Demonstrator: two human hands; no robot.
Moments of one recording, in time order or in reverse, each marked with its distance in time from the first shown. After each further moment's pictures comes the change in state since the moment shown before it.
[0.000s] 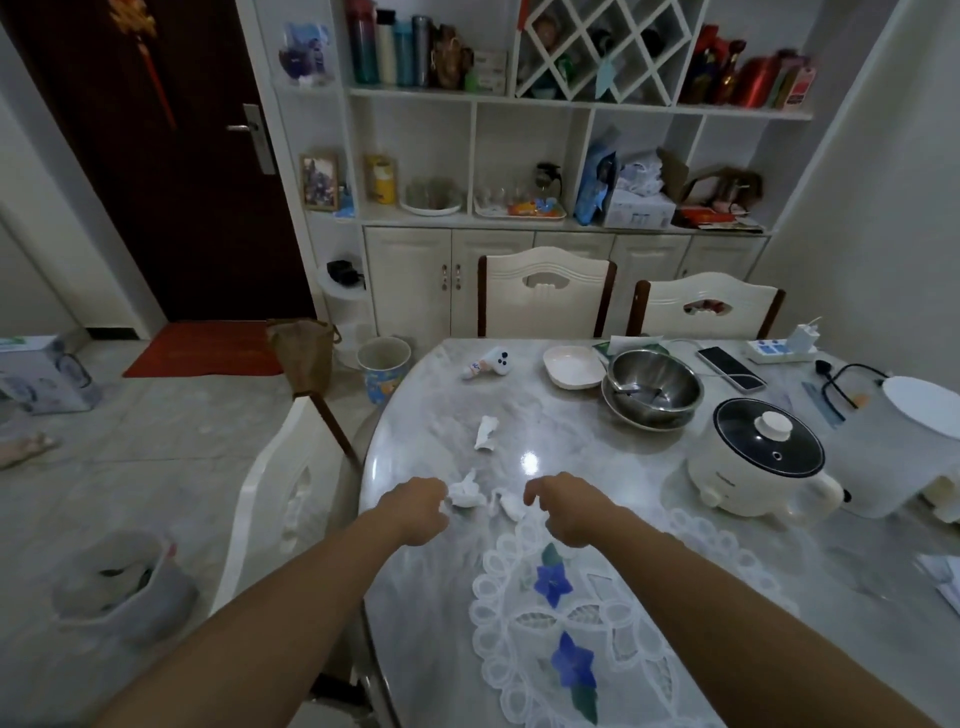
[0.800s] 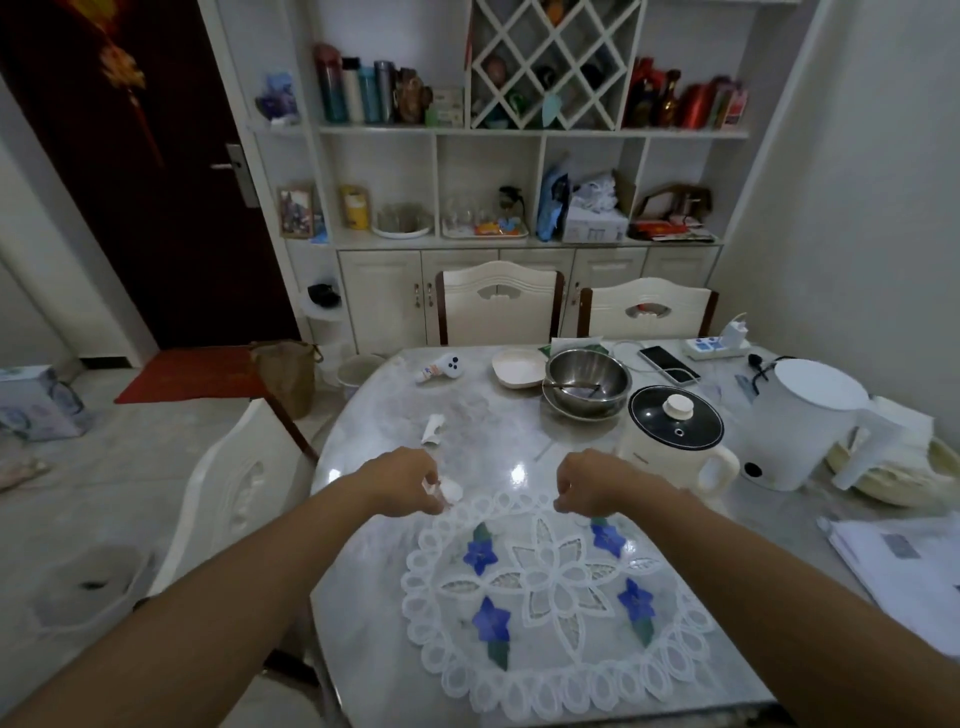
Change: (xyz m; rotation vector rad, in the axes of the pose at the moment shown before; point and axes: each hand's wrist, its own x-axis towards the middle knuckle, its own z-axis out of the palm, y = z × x) left_hand -0.072 0.119 -0.009 0.122 0.058 0.106; right_hand -0.126 0.096 -0.061 -0.112 -0.006 0.085
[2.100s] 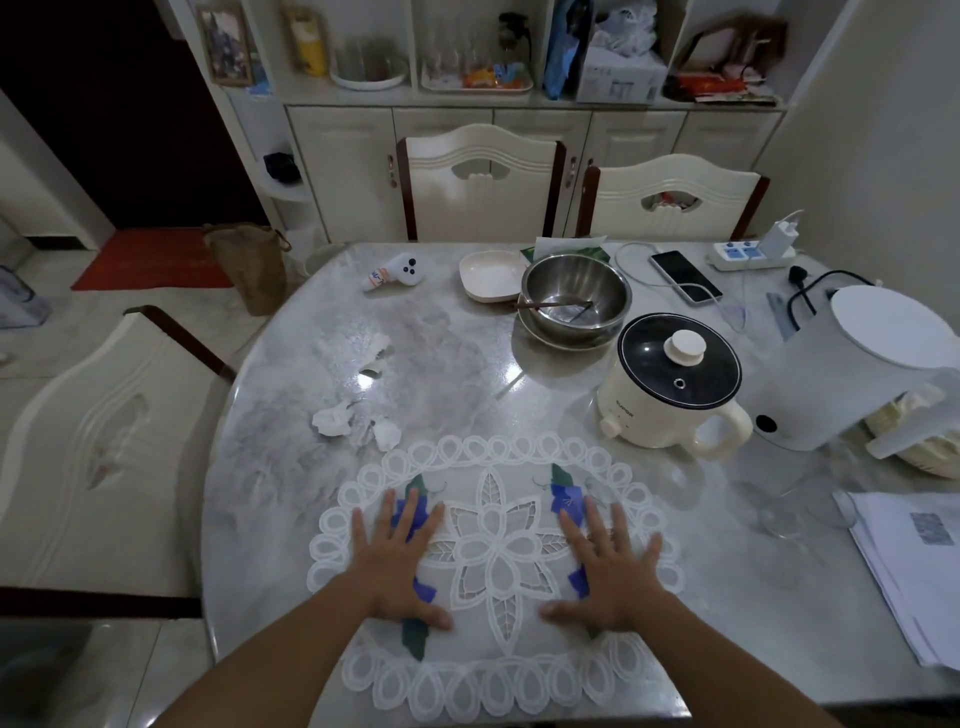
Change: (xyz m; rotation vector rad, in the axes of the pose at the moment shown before) left_hand 0.088 0.028 0.224 0.162 -0.268 -0.040; right_hand 0.064 0.161 0.202 -0.064 -0.250 0.039
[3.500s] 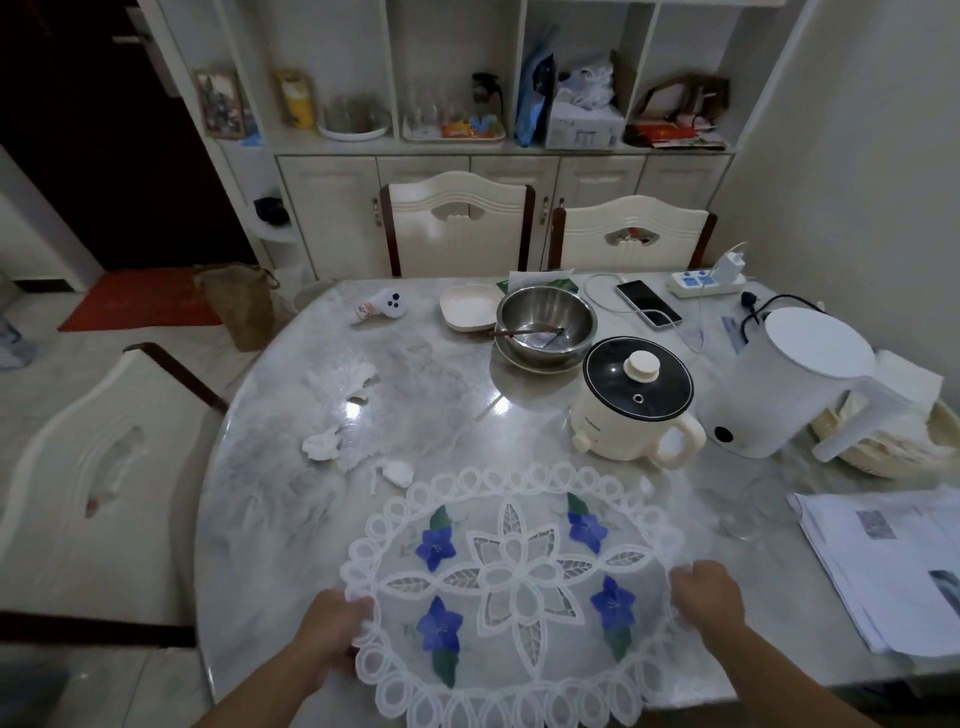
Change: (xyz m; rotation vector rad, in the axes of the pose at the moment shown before) left_hand -0.065 -0.005 0.009 -1.284 0.158 -0.631; right_hand -0.046 0.088 0.011 0.988 0.463 0.698
